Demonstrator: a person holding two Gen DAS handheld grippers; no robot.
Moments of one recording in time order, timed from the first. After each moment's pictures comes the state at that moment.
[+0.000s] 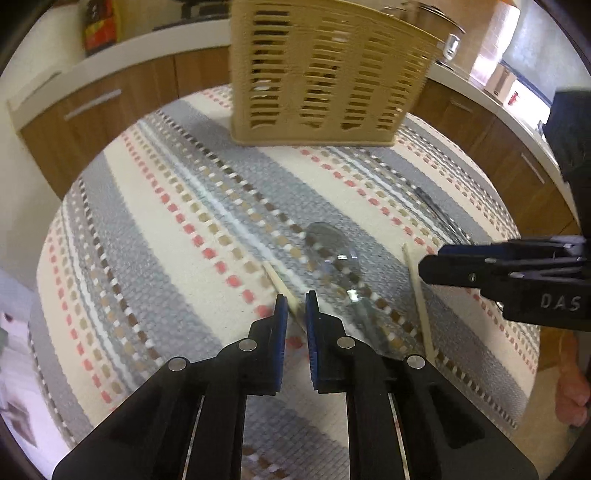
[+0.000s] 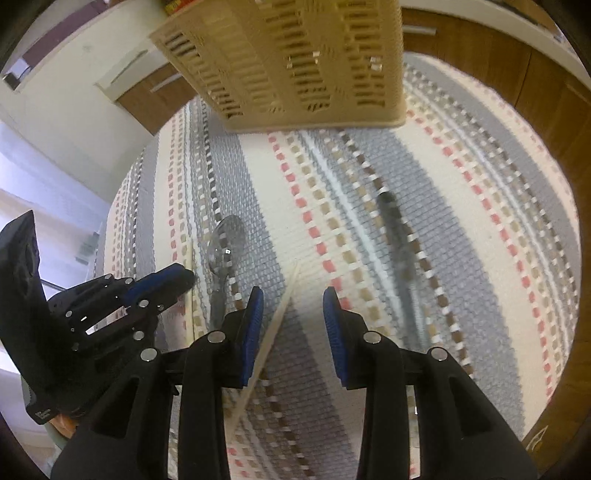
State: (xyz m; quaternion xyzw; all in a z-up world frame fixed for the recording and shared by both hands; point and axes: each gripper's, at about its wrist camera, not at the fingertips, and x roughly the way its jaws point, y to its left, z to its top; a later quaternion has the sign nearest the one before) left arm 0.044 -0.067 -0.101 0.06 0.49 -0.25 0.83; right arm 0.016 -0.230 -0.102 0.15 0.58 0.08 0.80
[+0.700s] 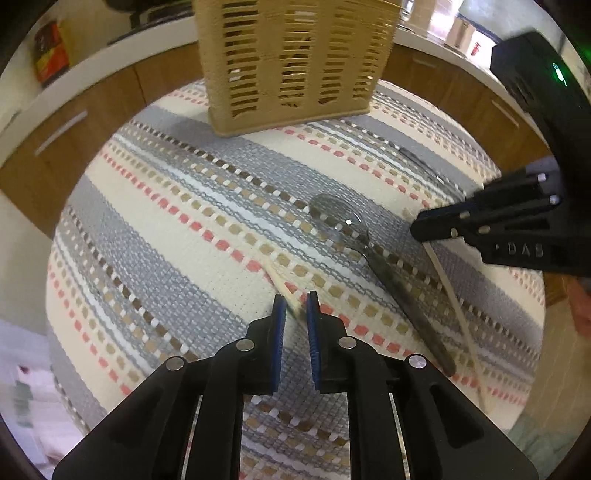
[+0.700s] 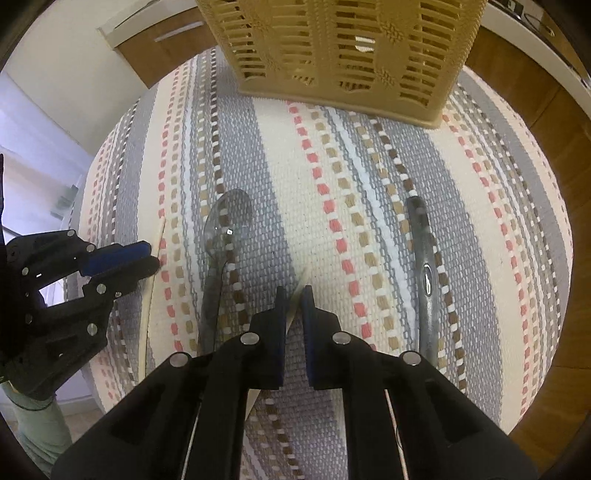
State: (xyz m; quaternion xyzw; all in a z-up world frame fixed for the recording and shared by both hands) left arm 0.046 -0.055 -0.099 0.14 0.50 -0.32 0.79; right arm 0.031 -0.197 -0.114 0.06 0.62 0.09 0.78
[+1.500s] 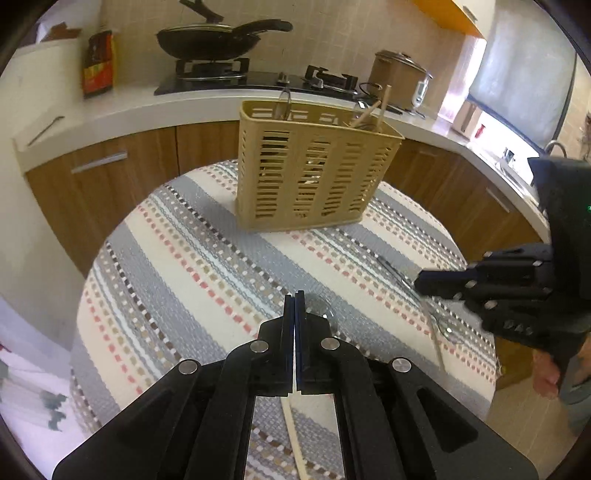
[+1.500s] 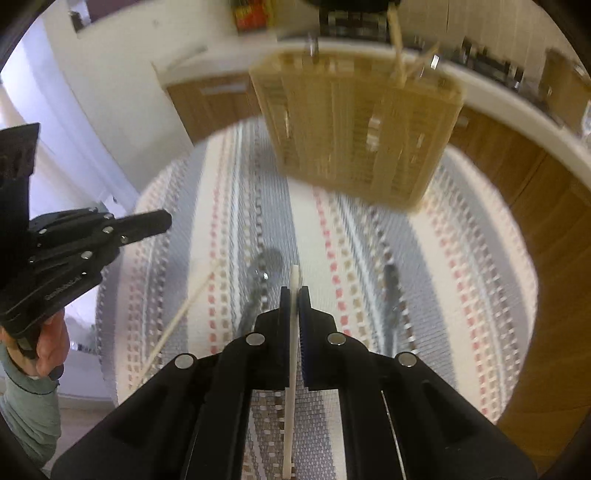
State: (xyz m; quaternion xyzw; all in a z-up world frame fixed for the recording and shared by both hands) left arm 0.034 -0.039 -0.021 0.04 0.42 -0.31 0.85; right arm -0.010 -0.203 -0.033 0.02 0.48 0.13 0.87
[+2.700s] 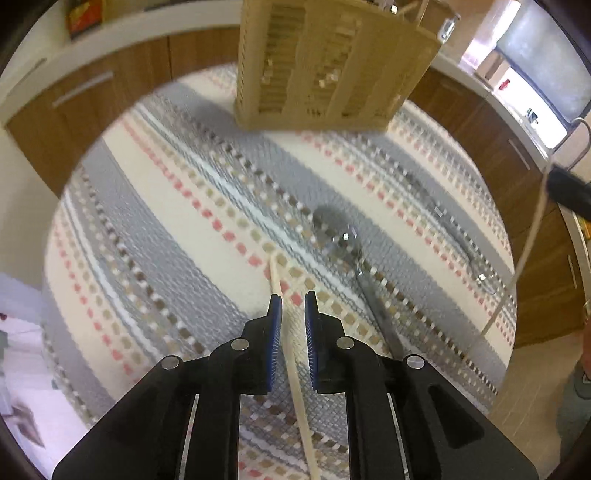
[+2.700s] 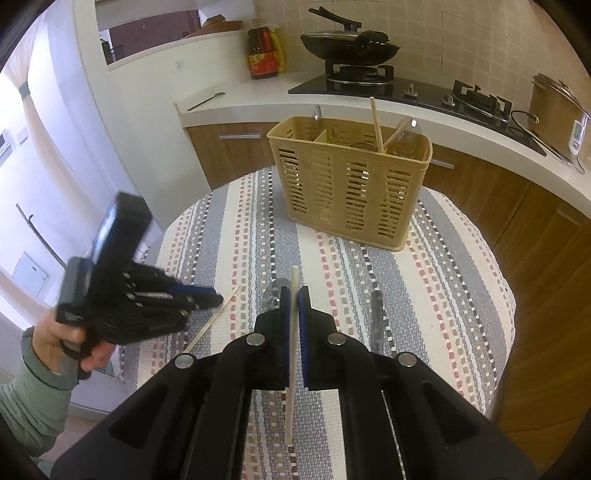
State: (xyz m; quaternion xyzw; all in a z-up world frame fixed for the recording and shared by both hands) left arm 0.039 -0.056 -0.084 0.07 0.55 -0.28 0.79; right arm -0.038 -0.217 0.009 0.03 0.42 0.14 0.89
